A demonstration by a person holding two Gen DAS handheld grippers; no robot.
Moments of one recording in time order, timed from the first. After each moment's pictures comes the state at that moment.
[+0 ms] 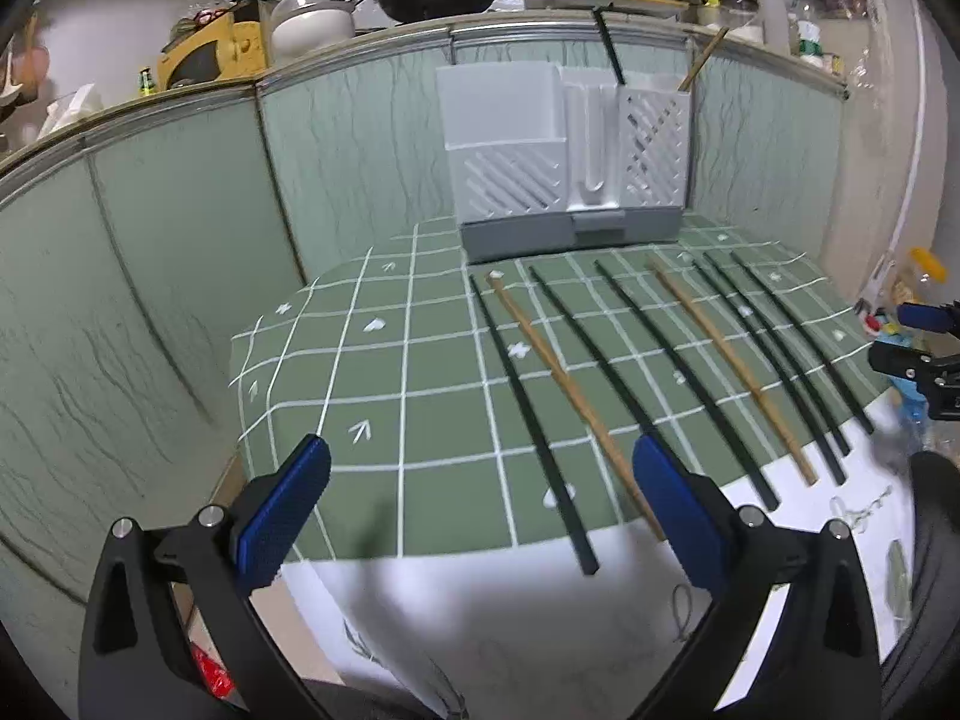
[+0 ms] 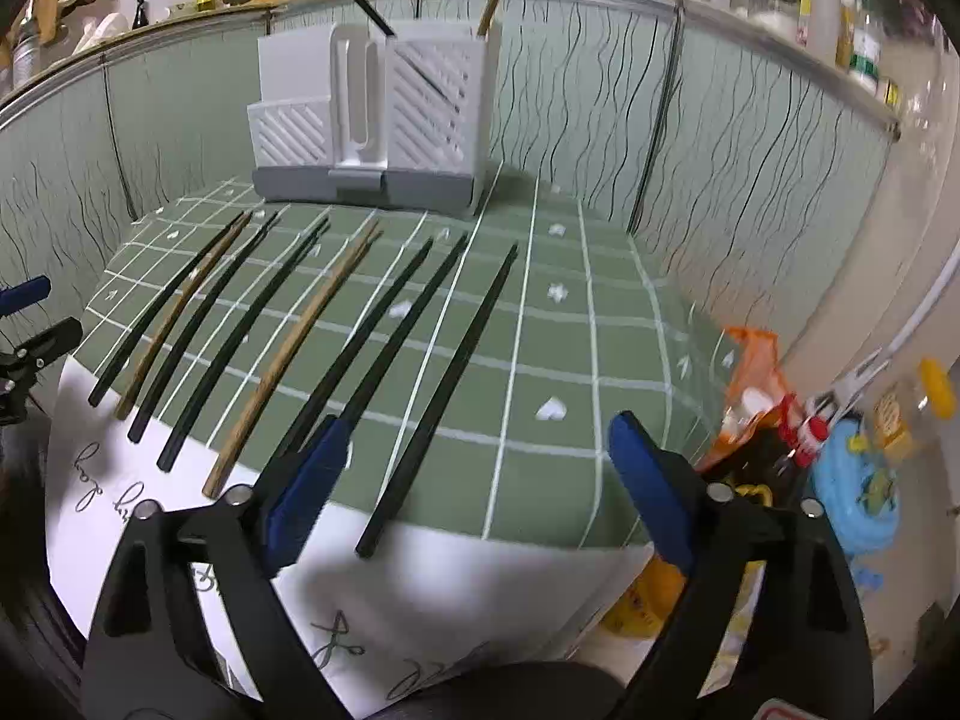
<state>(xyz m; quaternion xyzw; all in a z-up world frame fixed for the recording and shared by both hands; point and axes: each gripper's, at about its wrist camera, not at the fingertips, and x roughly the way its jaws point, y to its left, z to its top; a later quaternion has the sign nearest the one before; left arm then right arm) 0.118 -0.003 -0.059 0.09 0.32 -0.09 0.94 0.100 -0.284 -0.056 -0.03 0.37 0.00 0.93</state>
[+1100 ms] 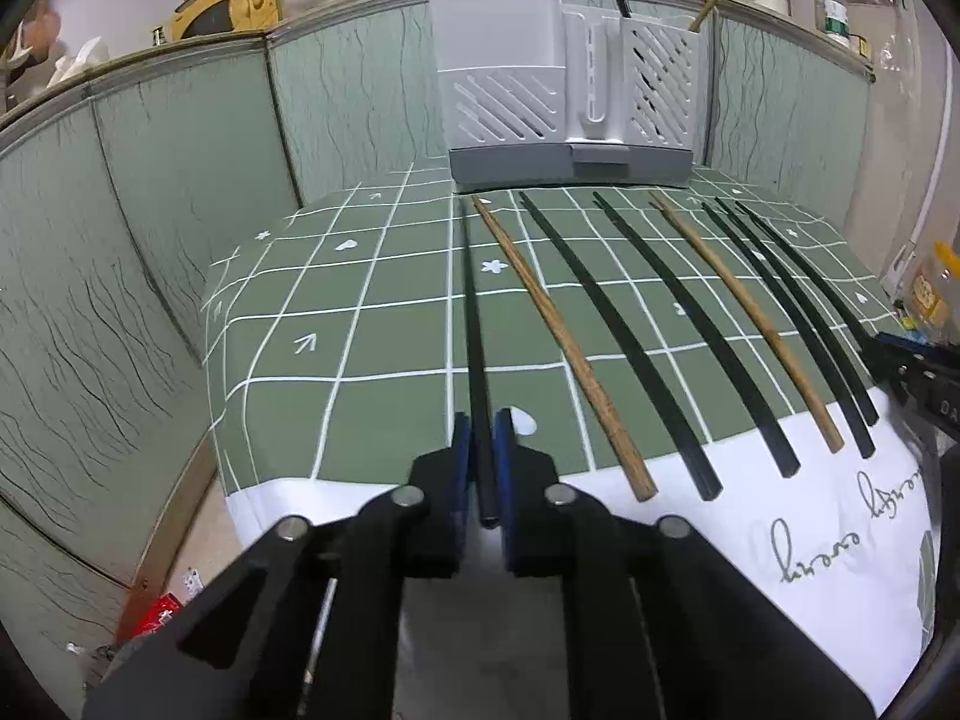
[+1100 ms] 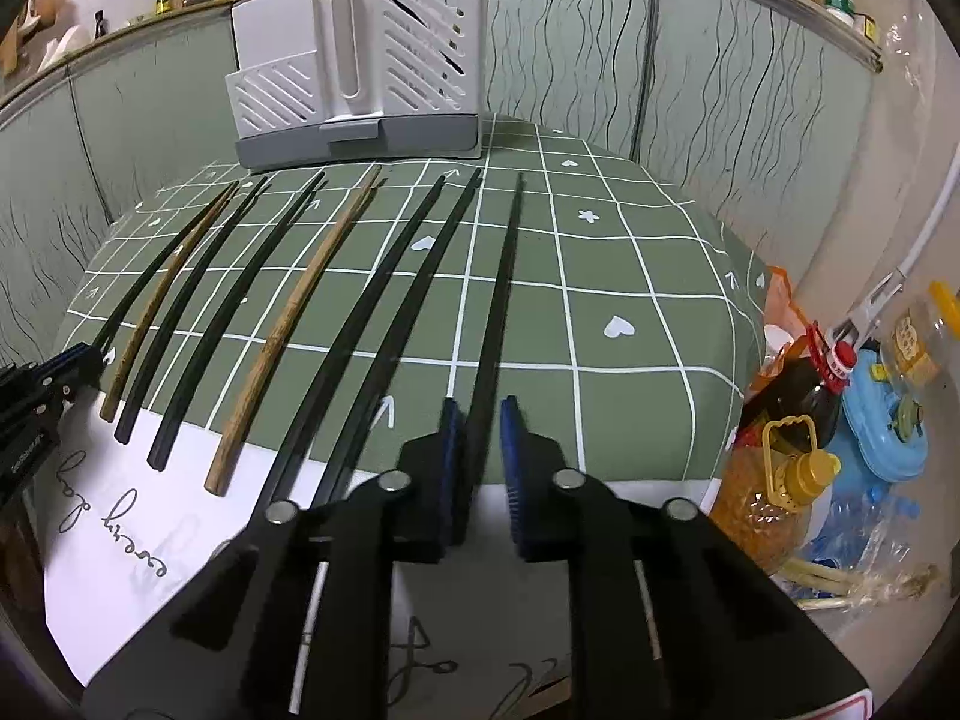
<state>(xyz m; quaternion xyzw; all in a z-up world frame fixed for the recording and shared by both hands) 0.116 -0.022 -0.097 0.06 0.35 -0.07 0.93 0.100 -0.262 -0.094 0.02 0.38 -0.03 0.92</state>
